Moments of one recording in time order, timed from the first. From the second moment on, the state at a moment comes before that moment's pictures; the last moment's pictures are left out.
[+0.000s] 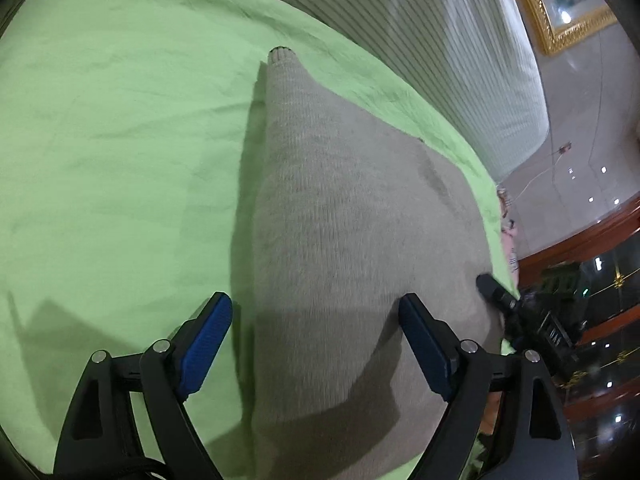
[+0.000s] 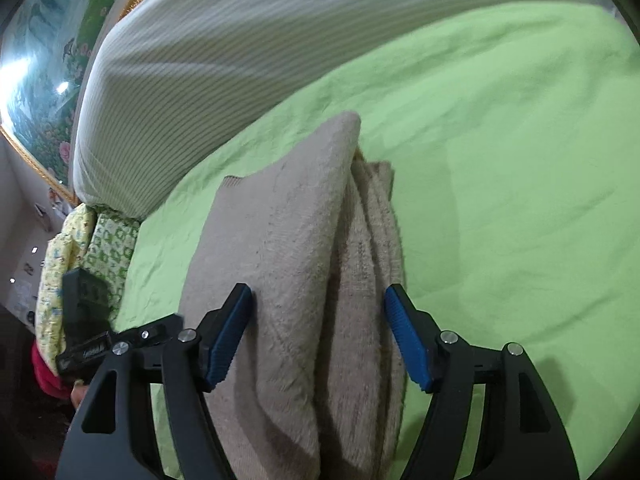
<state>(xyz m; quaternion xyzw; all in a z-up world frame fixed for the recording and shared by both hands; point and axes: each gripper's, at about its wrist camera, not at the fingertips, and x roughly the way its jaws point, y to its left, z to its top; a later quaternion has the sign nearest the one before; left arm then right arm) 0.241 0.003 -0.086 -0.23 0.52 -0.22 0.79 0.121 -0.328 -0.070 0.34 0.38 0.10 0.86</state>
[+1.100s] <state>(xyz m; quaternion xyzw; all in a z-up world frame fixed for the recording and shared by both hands) 0.050 0.190 -0.045 -0.30 0.42 -0.12 0.85 0.085 -0.114 -0.027 0.31 0.33 0.32 0.83</state>
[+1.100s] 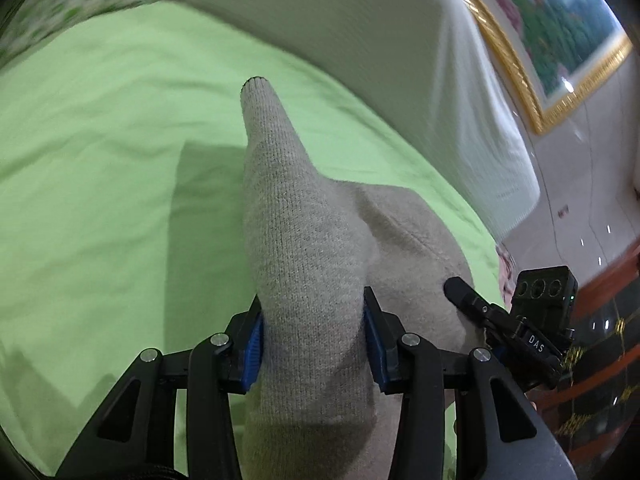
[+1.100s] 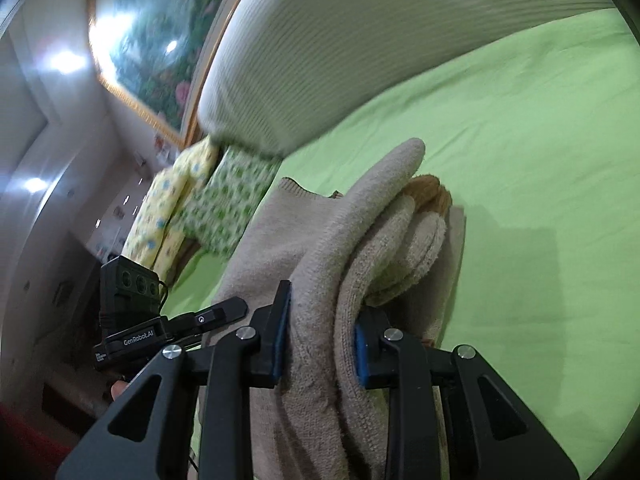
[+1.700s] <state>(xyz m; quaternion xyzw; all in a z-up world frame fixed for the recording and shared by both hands) 0.021 0.210 -0.058 -0.26 0.41 -0.06 0.87 0.082 -0.104 -0.047 0.27 0.37 0.26 0.85</state>
